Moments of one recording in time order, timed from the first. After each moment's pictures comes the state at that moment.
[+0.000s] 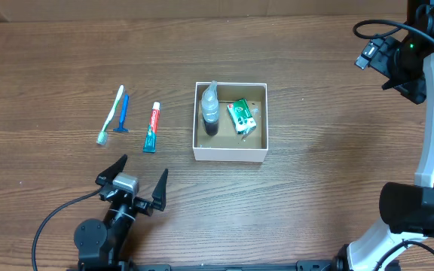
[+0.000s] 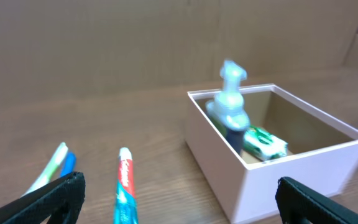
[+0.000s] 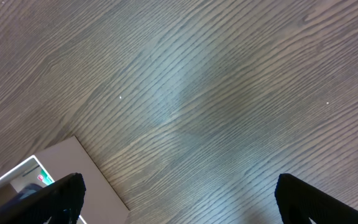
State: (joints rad) left arm 0.05 0.02 0.03 -0.11 0.40 -0.02; right arm -0.12 1.89 2.22 -1.63 0.07 0.51
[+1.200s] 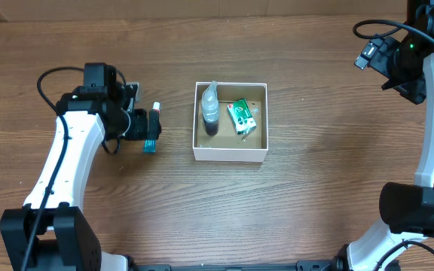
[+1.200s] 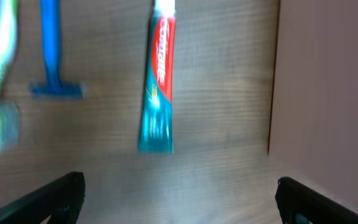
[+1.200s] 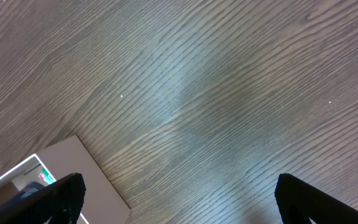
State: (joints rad) left arm 0.01 1.63 1.25 -0.91 0.20 0.00; right arm -0.12 1.89 2.22 -1.63 0.07 0.51
